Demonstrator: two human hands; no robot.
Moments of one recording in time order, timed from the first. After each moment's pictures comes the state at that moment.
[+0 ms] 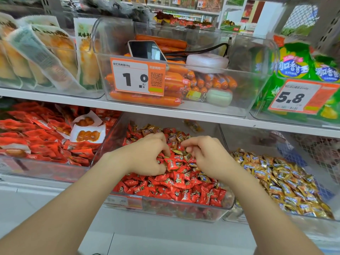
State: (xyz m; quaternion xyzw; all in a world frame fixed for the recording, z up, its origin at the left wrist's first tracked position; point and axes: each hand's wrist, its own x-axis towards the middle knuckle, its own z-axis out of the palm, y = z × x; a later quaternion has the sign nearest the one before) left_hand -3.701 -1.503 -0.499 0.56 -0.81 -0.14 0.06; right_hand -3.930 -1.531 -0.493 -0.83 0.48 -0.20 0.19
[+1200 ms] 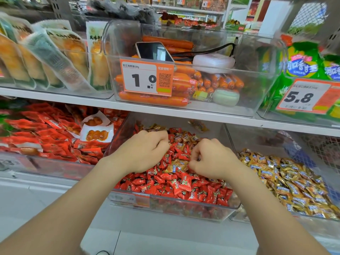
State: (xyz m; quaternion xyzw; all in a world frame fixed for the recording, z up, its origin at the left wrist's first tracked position) left_hand -3.689 -1.479 -0.487 0.59 -0.75 -0.16 0.24; right_hand -3.916 -1.528 -0.488 -0.84 0.52 -0.06 0.12
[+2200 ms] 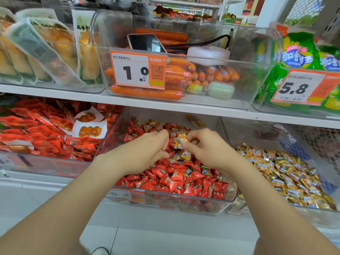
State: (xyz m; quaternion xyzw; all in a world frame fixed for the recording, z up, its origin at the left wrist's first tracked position) left_hand -3.701 -1.477 -0.490 0.57 -0.79 -0.18 0.13; right_hand -3.928 -1.543 -0.497 -0.84 0.47 -0.17 0.21
